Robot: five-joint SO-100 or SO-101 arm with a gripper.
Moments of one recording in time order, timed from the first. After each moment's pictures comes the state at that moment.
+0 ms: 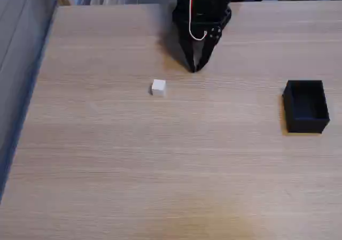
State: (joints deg) arm 4.2 190.5 177.2 77.0 -90.6
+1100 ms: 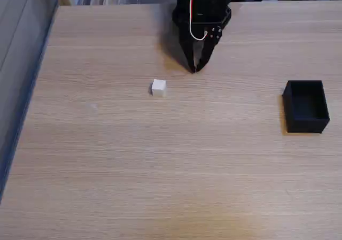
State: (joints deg) arm 4.0 190.5 177.2 76.9 -91.7
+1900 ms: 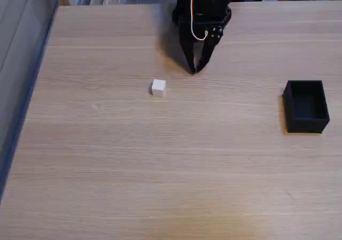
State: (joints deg) arm 4.5 190.5 177.2 76.6 -96.2
